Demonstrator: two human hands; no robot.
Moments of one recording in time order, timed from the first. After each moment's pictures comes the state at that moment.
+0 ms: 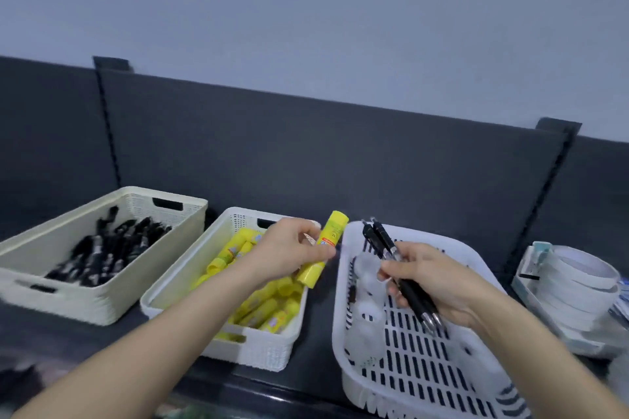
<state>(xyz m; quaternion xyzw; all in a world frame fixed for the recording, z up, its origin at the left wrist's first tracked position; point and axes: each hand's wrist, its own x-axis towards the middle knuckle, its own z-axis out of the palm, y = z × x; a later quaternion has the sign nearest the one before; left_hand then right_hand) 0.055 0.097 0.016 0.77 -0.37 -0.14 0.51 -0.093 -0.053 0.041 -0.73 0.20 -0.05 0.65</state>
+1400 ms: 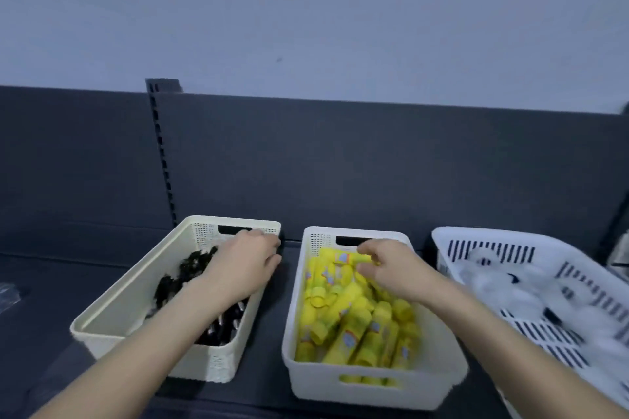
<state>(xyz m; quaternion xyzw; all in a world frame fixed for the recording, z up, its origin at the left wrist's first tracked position) 0.218 0.228 -0.006 0.89 -0.43 0.10 0.12 0.064 0.061 0.016 -0.94 0.22 -0.09 0.23</state>
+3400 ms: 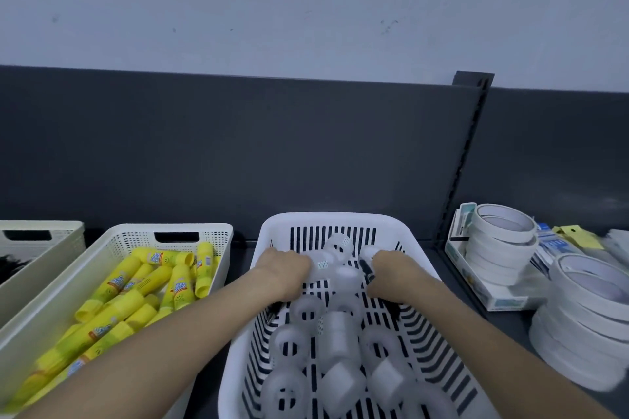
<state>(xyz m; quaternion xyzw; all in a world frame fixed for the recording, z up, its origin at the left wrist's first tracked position) 0.039 -0.069 -0.037 0.84 -0.53 -0.03 -0.14 -0.095 -0.175 -0.019 -0.92 0.37 0.07 0.12</state>
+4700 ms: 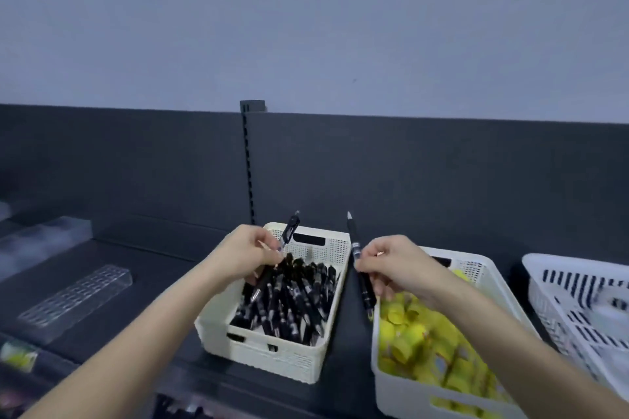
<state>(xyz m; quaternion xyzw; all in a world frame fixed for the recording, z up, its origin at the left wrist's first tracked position) 0.257 0.336 0.024 0.84 -0.23 -0.12 0.47 0.127 0.144 0.033 -0.82 0.14 -0.05 0.55</state>
